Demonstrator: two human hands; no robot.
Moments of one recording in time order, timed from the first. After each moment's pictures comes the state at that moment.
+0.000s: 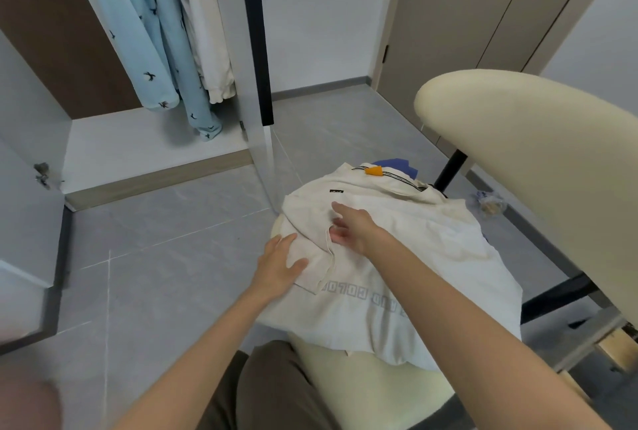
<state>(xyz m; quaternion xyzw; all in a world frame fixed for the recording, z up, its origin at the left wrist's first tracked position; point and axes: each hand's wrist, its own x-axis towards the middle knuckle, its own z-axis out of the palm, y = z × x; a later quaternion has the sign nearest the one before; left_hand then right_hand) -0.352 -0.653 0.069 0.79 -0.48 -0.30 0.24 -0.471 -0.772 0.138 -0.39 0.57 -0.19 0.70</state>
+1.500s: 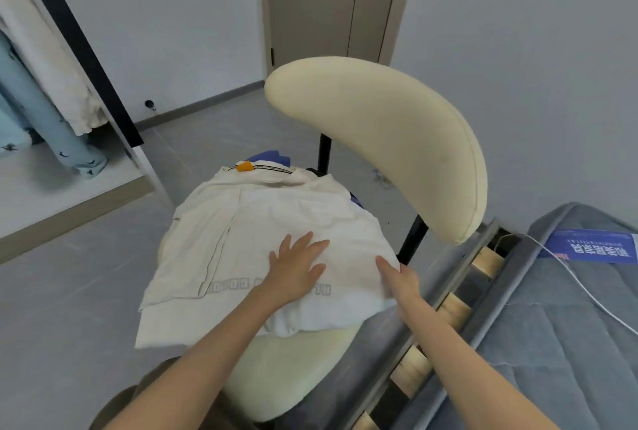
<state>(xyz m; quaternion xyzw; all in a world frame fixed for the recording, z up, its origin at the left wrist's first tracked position) -0.561 -0.699 0.111 0.64 -0.71 -0.28 0.04 -0.771 -0.715 0.069 -0.28 0.71 -0.38 0.53</state>
